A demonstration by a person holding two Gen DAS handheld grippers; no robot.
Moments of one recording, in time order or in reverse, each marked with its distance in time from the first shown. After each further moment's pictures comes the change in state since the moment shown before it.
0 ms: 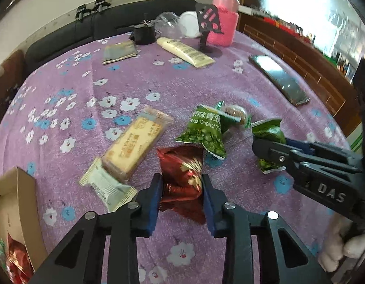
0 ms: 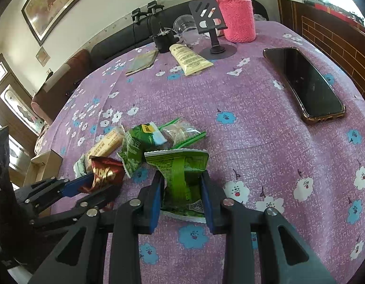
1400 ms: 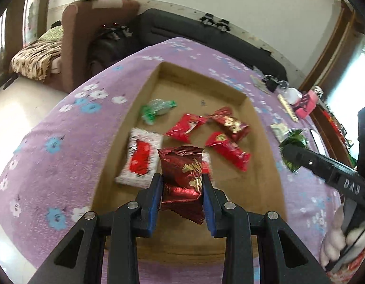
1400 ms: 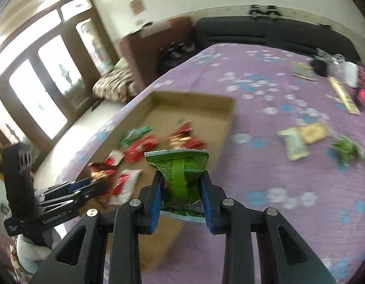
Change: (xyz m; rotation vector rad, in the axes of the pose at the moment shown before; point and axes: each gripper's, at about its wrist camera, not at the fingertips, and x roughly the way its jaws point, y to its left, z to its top) left arm -0.183 0.211 -0.237 -0.593 -0.195 0.132; right arm -0.033 0.286 -0.108 -0.491 0.099 0.305
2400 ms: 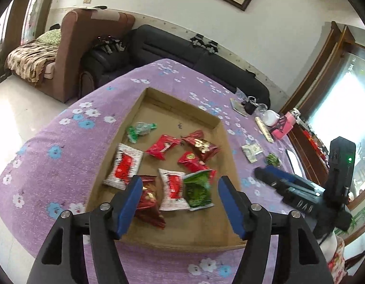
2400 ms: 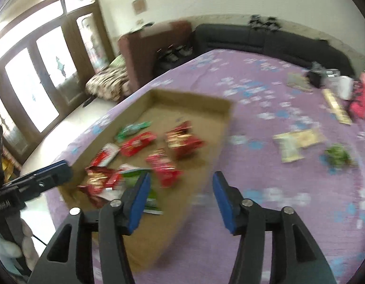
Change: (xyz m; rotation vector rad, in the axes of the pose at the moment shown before) left arm -0.048 -0.015 0.003 -0.040 -0.116 -0.138; right arm -0.035 -0.029 -0.015 -0.015 -0.101 -0.138
